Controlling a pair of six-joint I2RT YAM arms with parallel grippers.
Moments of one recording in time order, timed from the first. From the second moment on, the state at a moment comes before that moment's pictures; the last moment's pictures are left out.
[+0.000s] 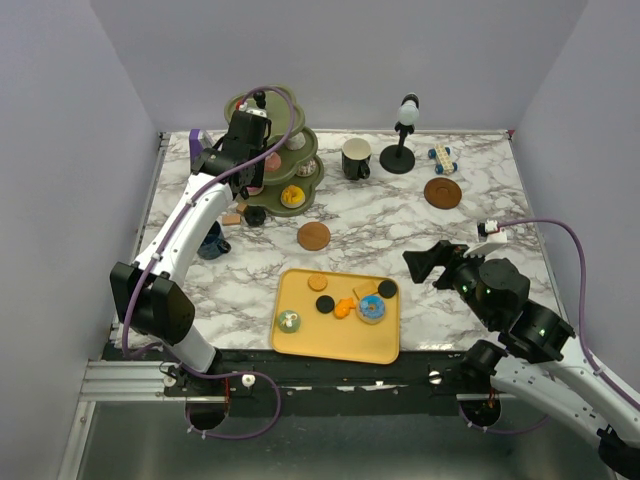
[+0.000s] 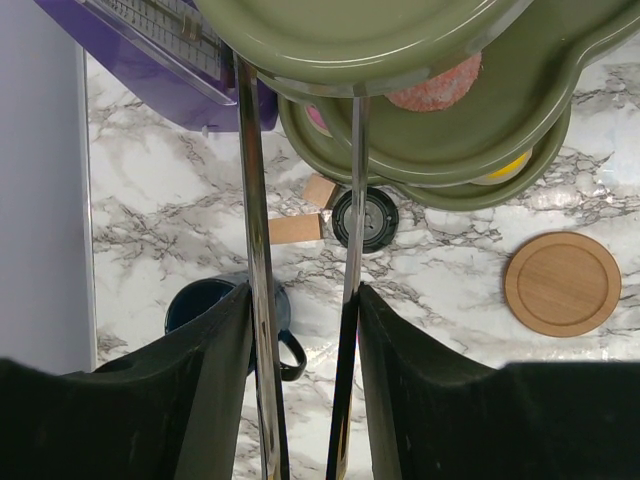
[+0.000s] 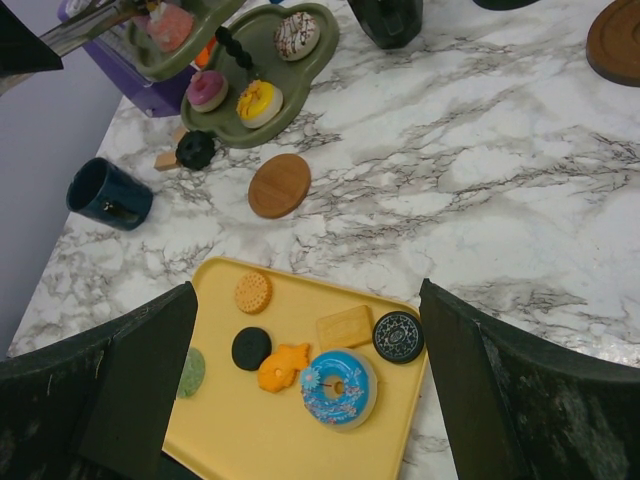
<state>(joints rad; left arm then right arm) -0.35 1.60 1.63 -0.80 -0.38 -0.10 0.82 0.48 0.67 -0.44 0.43 0.58</state>
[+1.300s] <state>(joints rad) -0.33 1.58 1.62 -0.81 -0.41 -0.10 0.82 0.48 0.67 -0.44 0.43 0.58</state>
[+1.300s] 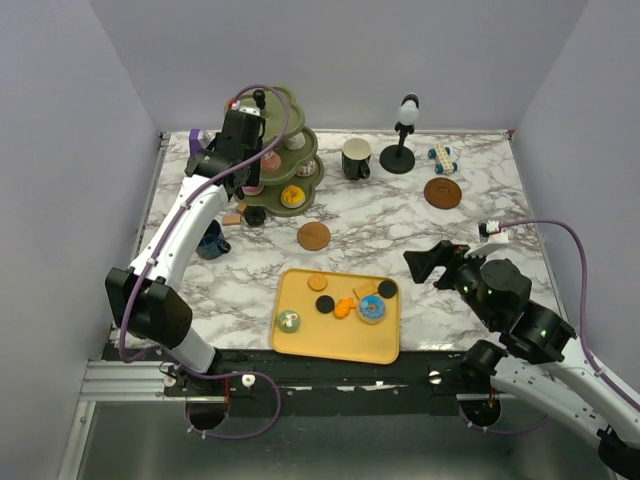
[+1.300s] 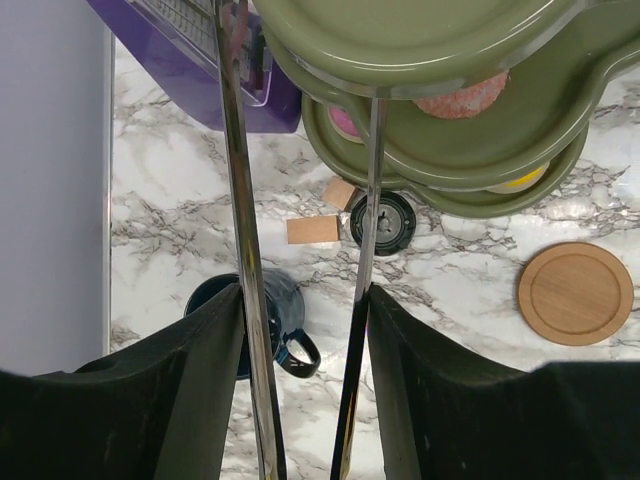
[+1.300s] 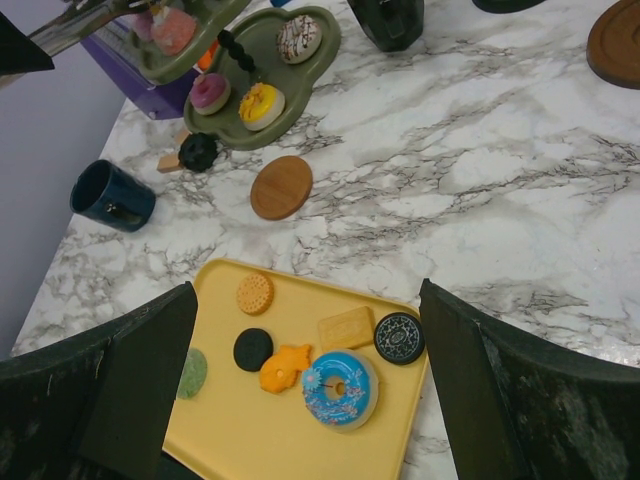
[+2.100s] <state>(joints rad) -0.38 1.18 1.35 -0.85 -0.41 -0.15 0.82 0.49 0.67 -0.44 0.43 0.58</state>
